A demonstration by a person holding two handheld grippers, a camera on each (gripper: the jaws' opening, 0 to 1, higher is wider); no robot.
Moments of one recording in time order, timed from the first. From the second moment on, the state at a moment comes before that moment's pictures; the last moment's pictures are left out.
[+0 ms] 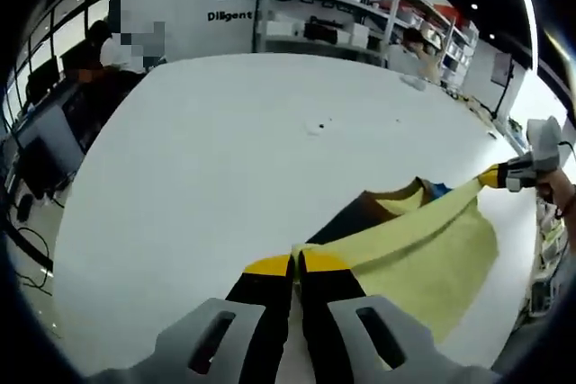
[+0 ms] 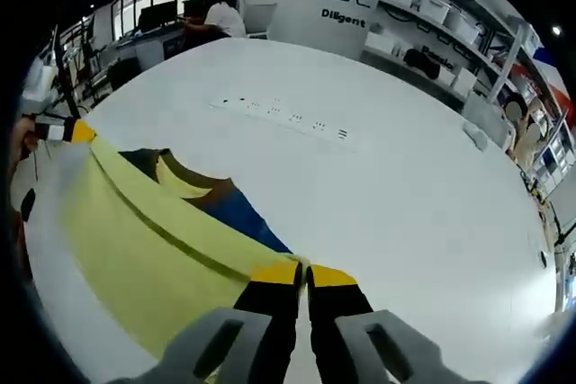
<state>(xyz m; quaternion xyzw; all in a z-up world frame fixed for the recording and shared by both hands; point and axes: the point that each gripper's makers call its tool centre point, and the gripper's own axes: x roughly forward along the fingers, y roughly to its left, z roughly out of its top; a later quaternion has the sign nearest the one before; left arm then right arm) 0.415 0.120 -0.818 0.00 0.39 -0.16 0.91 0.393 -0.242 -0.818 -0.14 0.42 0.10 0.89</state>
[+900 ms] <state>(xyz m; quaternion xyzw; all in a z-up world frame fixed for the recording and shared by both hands) 0.418 0.125 -0.855 0.02 0.37 -0.14 0.92 0.398 -0.245 -0.861 -0.13 0.43 0.10 0.89</state>
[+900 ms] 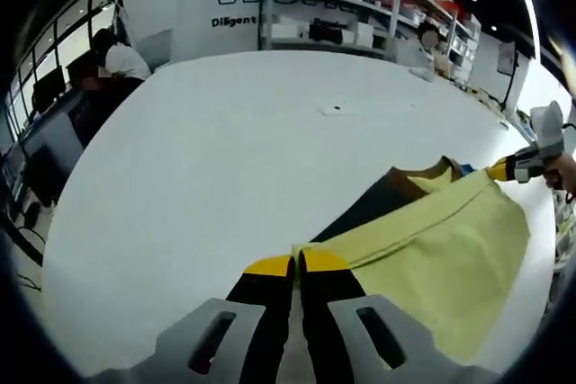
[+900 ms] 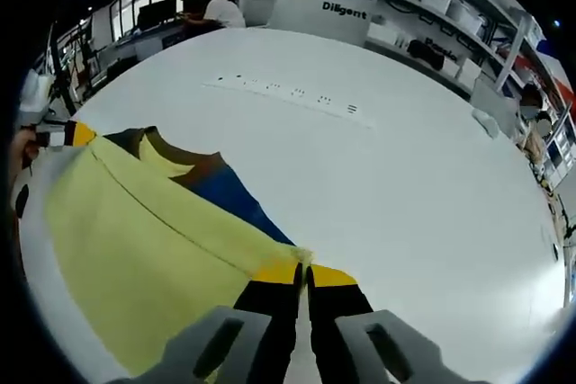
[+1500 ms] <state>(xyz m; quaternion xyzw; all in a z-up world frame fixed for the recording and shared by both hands) 0.417 0.110 -0.829 0.11 0.31 -0.22 0.92 0.392 -0.229 -0.840 -0.12 0.37 0.16 0.91</state>
